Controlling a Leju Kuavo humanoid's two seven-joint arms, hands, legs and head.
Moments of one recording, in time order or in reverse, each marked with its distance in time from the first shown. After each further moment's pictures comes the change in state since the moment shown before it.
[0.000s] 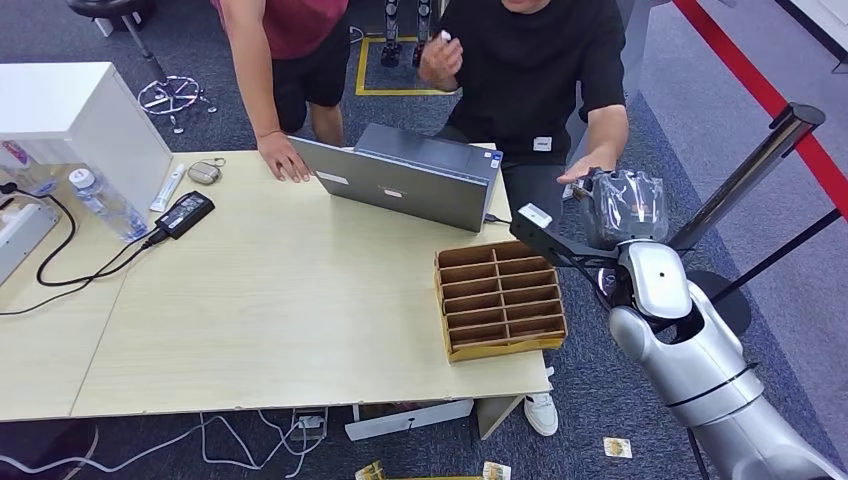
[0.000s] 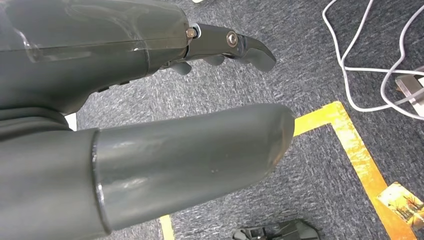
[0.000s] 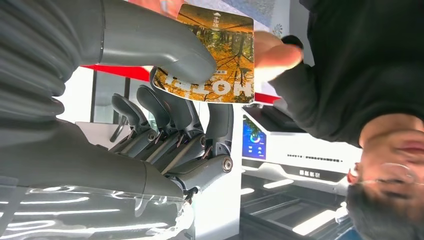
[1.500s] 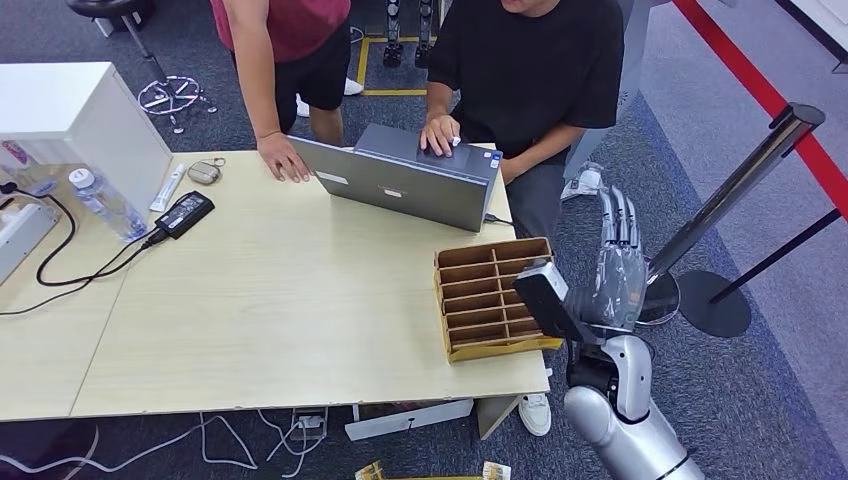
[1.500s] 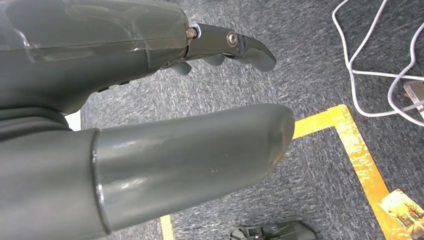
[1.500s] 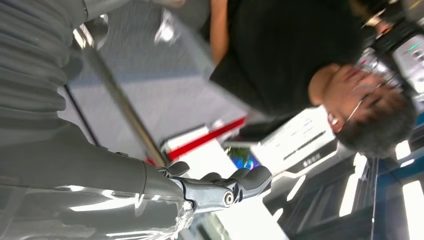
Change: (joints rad) left arm 0.000 -0.003 -0.004 0.000 0.050 0.024 0.004; right arm 0.339 0.182 -0.076 -0.091 -0.239 -0.654 -0.220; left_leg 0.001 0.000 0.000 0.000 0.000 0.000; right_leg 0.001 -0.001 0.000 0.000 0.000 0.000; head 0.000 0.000
